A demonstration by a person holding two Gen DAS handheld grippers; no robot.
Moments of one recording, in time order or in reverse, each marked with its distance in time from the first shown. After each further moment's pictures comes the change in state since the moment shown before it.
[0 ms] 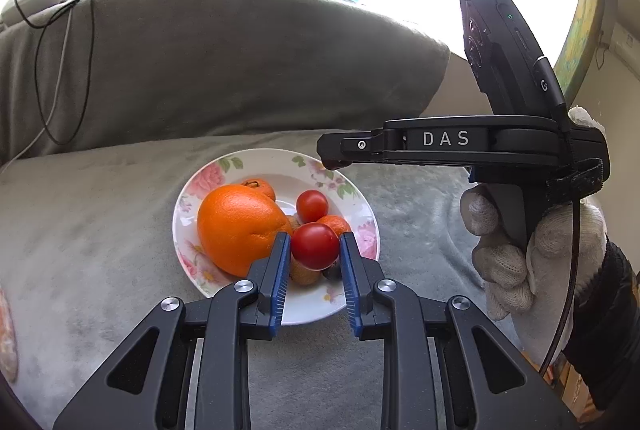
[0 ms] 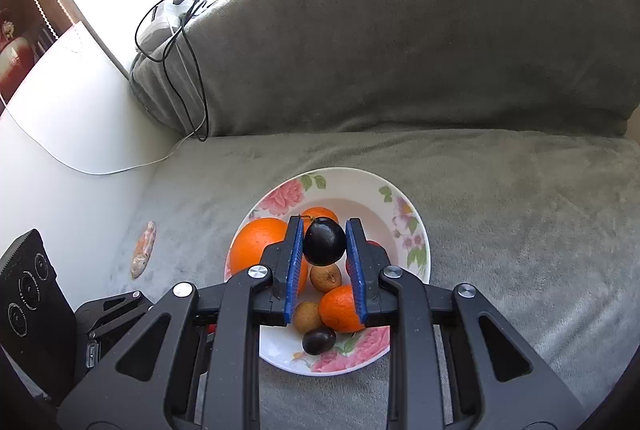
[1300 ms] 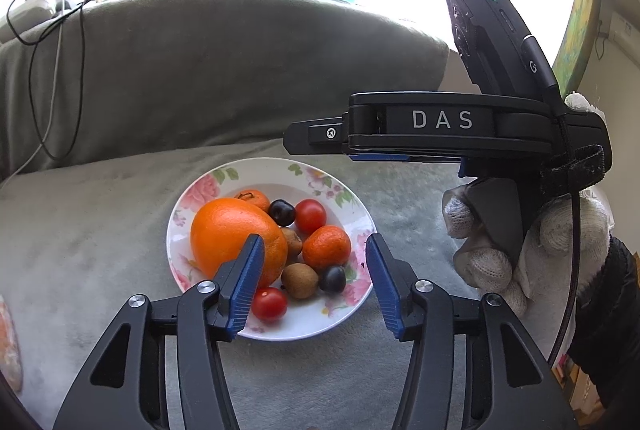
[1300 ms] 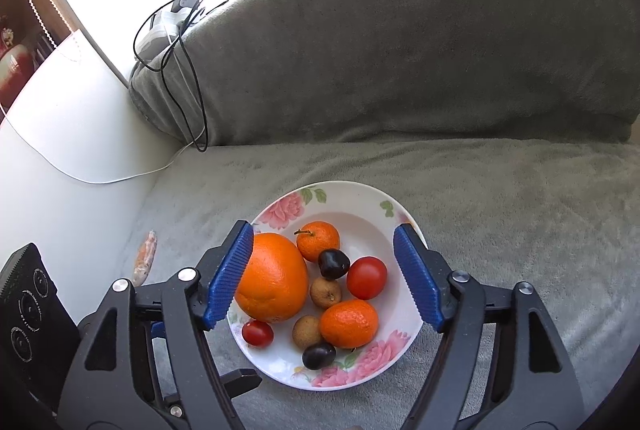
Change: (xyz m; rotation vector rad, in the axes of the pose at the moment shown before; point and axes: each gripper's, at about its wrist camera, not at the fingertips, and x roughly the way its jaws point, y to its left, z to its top) left arm 0.003 -0.006 0.002 0.035 -0.013 0.023; right arm 0.002 0.001 0.005 0.010 -0.024 0.005
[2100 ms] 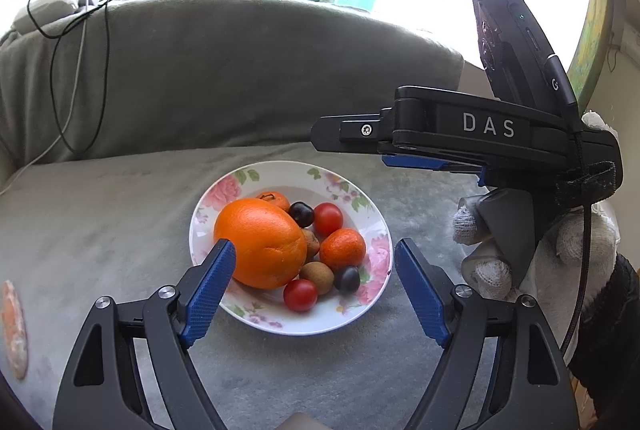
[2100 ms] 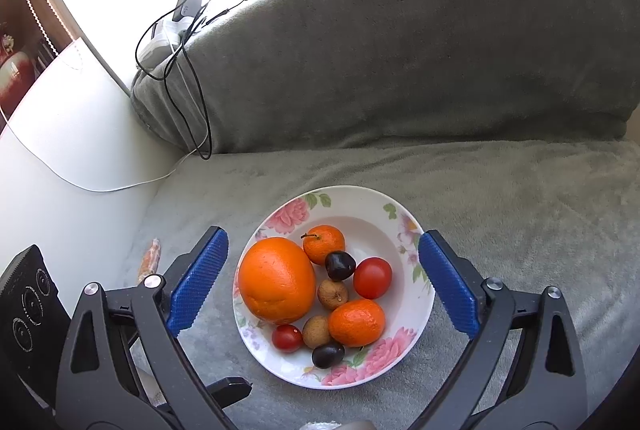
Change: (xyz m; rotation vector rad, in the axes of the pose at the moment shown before) left arm -0.006 0.006 0.000 -0.039 -0.014 0.042; right arm -0.008 0.004 0.000 0.017 -0.023 0.002
